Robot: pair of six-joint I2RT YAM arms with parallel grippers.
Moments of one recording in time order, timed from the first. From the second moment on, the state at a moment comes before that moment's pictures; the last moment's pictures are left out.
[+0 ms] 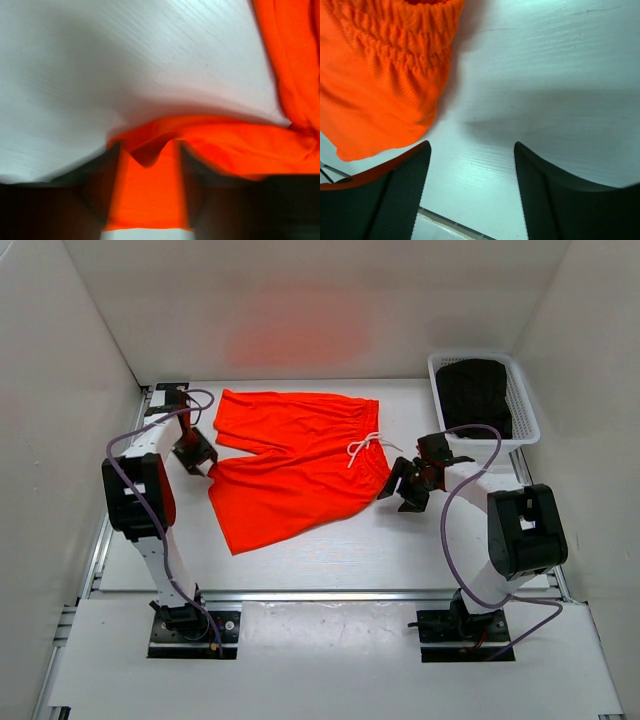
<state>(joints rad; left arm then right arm) 0.09 1.95 1.52 -0.85 0.02 -0.58 0.24 1.64 0.92 -0.41 -0.33 0.61</state>
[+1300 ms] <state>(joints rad) -0.15 1.47 0.77 -0.78 0.11 -0.94 0.20 1.74 1.02 -0.39 -0.36 0.66</state>
